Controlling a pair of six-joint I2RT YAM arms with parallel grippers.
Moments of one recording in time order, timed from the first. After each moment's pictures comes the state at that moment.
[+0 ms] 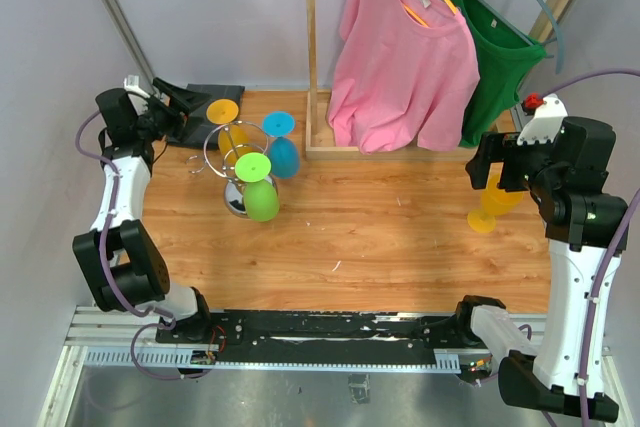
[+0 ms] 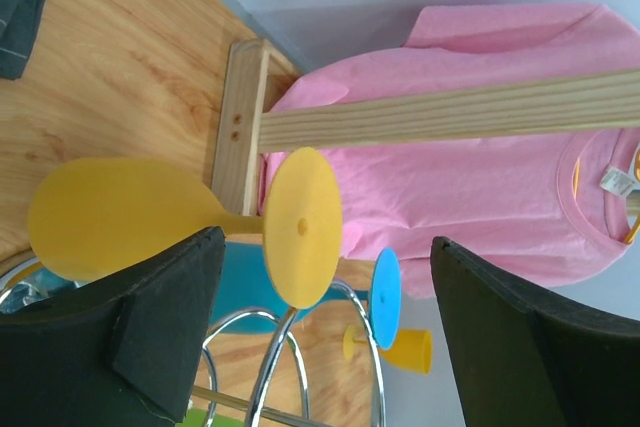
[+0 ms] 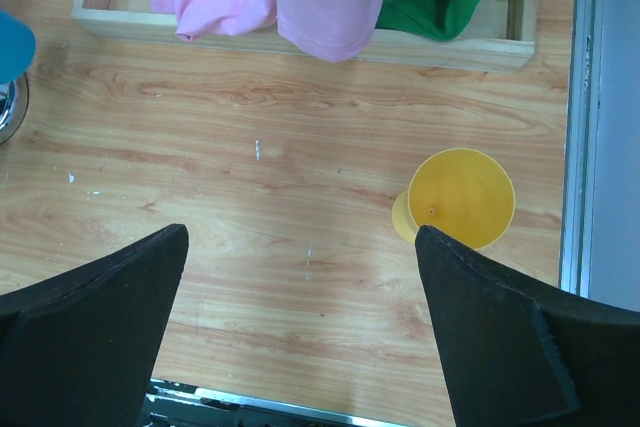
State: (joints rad) left arm 0.32 1.44 1.16 -0.02 0.72 -0.96; right arm -0.13 0.94 1.49 -1.10 -0.27 -0.08
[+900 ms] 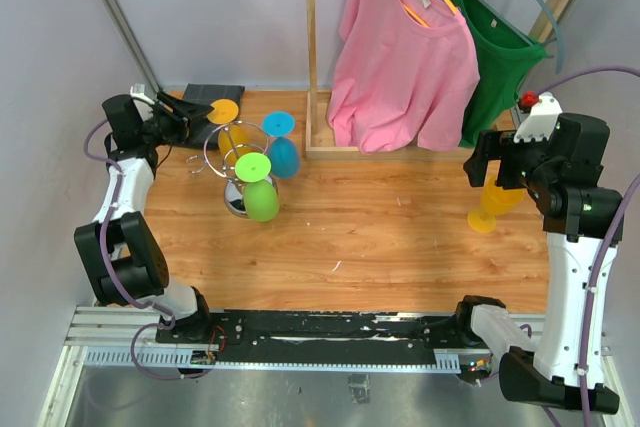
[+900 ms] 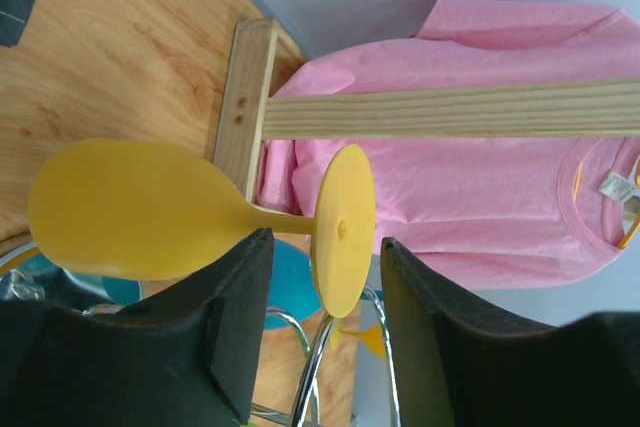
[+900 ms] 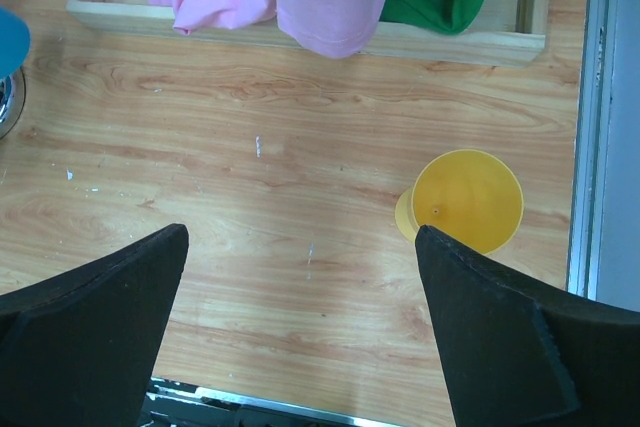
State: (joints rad) left arm 0.32 1.49 1.10 0.05 0.74 -1.02; right arm -0.13 0.97 1.48 -1.08 -0.28 -0.08
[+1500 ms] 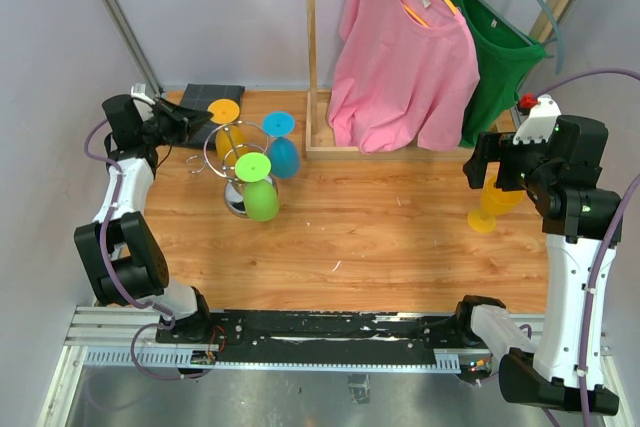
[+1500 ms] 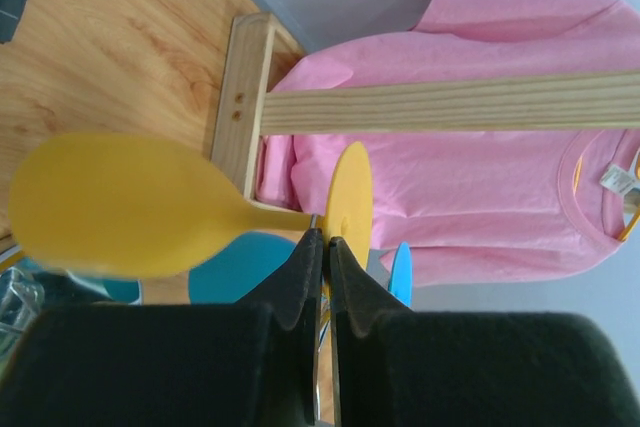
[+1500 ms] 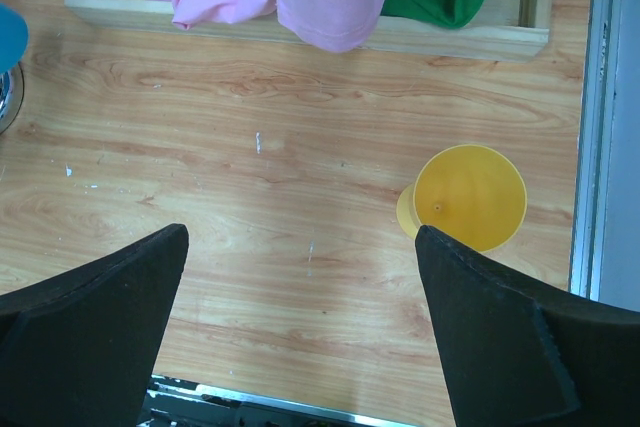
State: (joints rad) left arm 0.32 1.49 1.10 0.05 0.76 -1.01; right arm -0.13 0.96 1.46 -1.08 -0.28 -0.08
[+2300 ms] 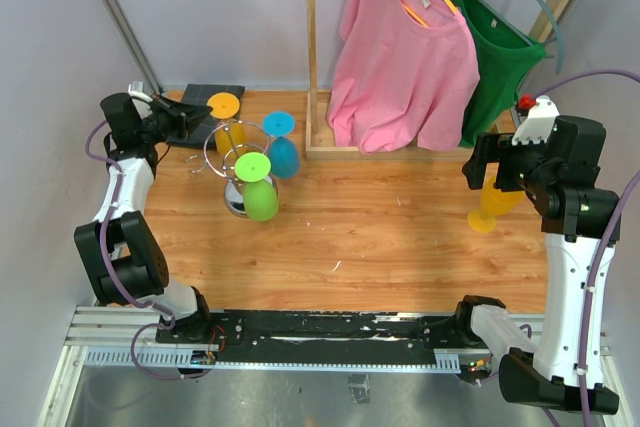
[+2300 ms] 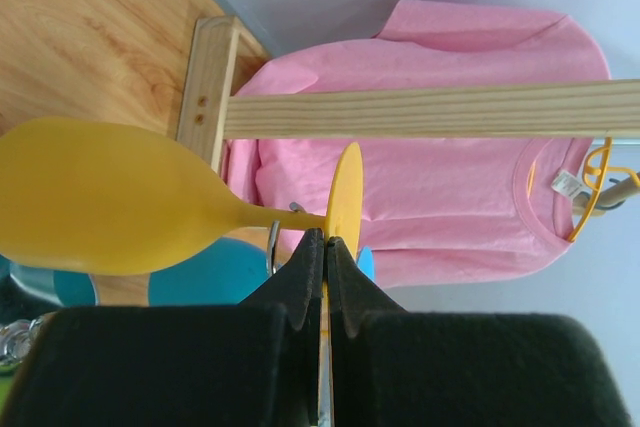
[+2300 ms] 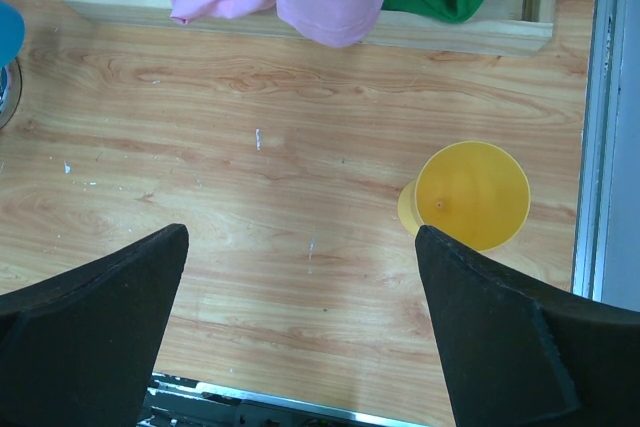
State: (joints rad) left arm 0.32 1.49 1.10 0.12 0.78 -1.11; right arm -0.13 0.96 1.45 -1.08 -0.28 -0.08
